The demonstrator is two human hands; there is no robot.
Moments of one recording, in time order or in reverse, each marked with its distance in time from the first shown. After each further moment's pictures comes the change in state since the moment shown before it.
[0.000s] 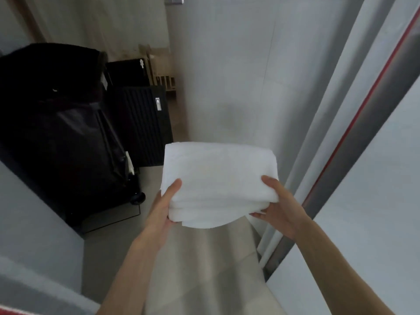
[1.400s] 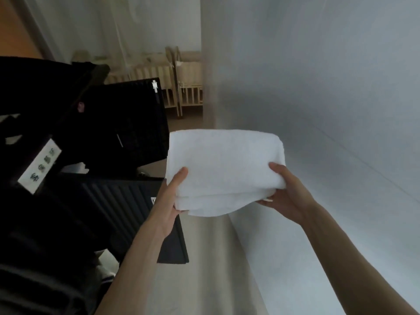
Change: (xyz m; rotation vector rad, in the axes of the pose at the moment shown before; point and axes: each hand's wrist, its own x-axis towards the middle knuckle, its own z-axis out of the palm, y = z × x) left_hand 0.895 0.298 -0.070 -0.026 0.161 0.069; right_hand 0.936 -0.334 0.155 -0.089 -0.229 0.032
